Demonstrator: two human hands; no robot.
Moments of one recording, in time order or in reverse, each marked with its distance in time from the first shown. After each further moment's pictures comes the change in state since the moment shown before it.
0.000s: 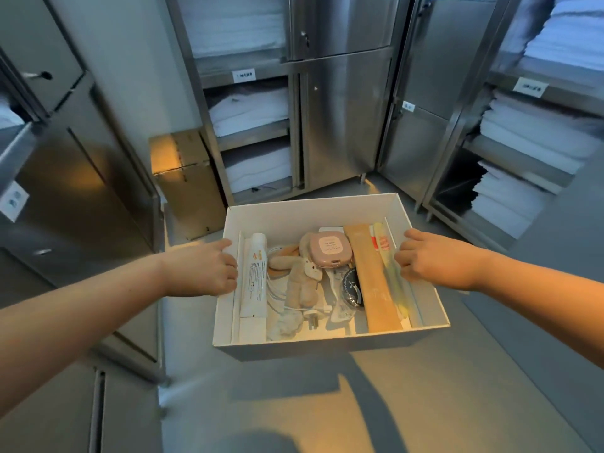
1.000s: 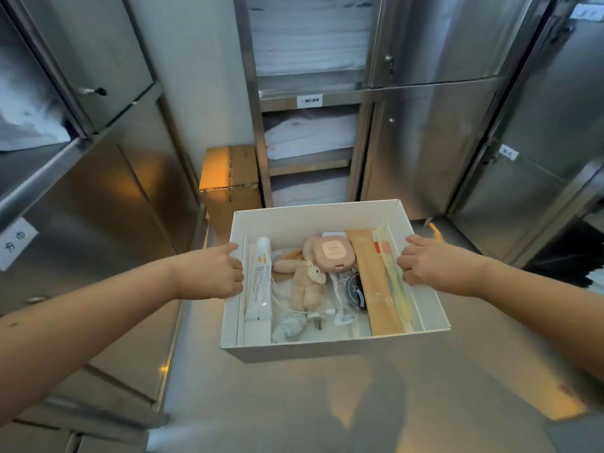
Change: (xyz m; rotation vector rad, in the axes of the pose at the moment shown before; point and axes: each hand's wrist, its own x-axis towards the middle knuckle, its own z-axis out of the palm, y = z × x) left_hand 0.067 -0.188 0.132 -0.175 -0.310 -0.203; right_hand 0.225 0.233 0.026 -0.105 0.164 -0.177
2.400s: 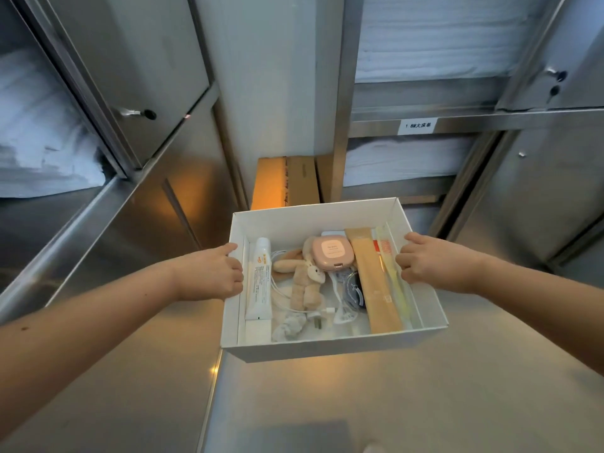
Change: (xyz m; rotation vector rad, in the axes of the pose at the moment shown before) left_hand 0.006 -0.274 0.260 -0.057 0.114 -0.083; right_hand 0.383 0.186 -0.019 -0.026 0.162 -0.179
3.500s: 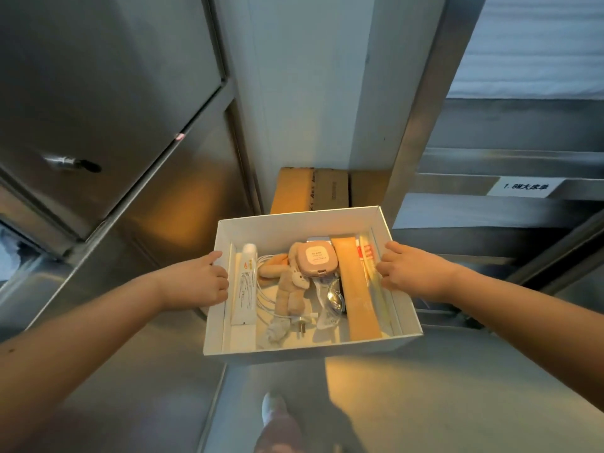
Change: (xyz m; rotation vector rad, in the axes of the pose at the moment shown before) left_hand 0.092 -0.195 0.171 -0.327 -0.380 -0.123; right_hand 0.230 0.219 0.117 0.037 -0.185 -0.097
